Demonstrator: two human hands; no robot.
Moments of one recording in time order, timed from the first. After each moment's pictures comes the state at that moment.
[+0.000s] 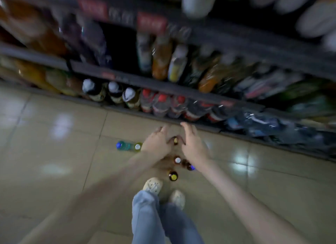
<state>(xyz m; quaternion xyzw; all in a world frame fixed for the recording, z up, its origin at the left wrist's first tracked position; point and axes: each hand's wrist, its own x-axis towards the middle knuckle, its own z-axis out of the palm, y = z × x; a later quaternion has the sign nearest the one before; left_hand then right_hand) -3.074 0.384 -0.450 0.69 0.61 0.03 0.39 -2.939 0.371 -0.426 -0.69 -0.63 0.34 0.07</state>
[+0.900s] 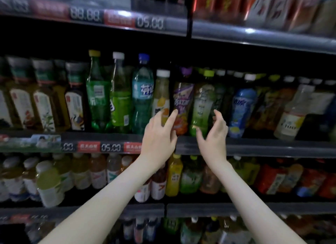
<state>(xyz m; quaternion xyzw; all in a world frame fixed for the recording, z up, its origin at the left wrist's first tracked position) -2.655 0.485 0.019 0.79 0.38 0.48 -0.10 -2.497 0.439 0.022 -0.65 -0.55 -0.11 0.52</state>
